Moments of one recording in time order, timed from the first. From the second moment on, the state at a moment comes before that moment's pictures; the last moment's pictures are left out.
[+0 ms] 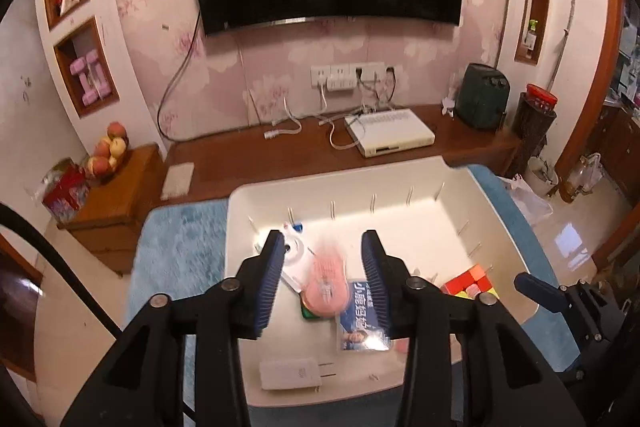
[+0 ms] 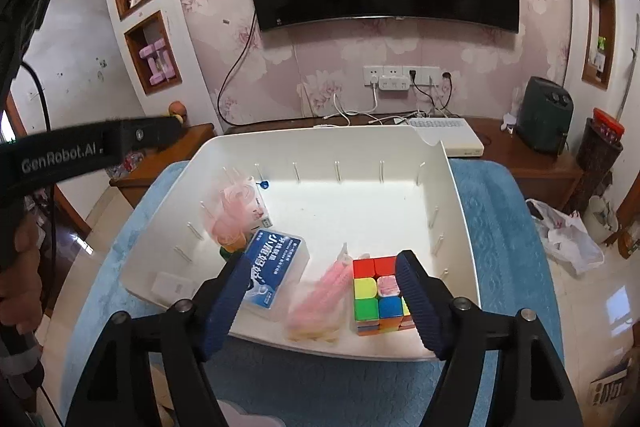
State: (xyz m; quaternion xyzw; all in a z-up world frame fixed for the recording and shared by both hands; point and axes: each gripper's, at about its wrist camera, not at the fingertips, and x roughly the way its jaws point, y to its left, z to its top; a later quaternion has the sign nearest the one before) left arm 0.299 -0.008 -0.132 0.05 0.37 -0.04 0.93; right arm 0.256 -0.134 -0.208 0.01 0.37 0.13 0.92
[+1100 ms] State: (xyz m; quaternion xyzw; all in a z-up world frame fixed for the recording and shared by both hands) left arm 0.161 0.051 -0.094 0.05 0.35 0.00 0.94; right arm 0.147 -0.137 -0.145 0.08 0.40 0.12 0.91
